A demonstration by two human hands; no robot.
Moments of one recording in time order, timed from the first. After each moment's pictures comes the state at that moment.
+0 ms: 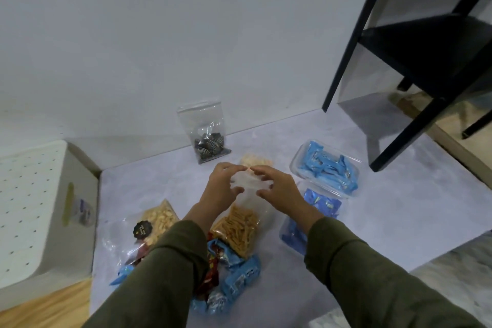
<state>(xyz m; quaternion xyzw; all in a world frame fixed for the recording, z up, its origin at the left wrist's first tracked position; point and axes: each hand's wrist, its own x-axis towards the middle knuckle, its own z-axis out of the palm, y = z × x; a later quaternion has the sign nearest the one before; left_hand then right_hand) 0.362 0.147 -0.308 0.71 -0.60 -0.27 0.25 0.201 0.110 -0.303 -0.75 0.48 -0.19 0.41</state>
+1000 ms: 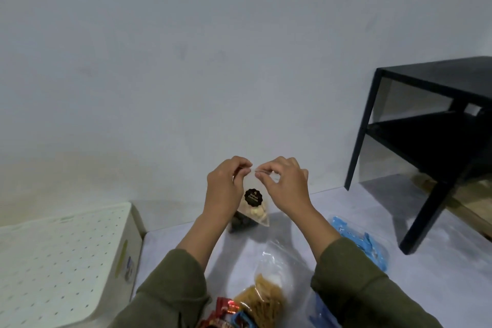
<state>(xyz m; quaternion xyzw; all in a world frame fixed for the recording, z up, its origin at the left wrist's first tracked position) 0.378 0.147 -0.126 0.65 -0.58 0.02 0.49 0.252 0.095 -0.128 -0.78 0.42 -0.40 0.24</state>
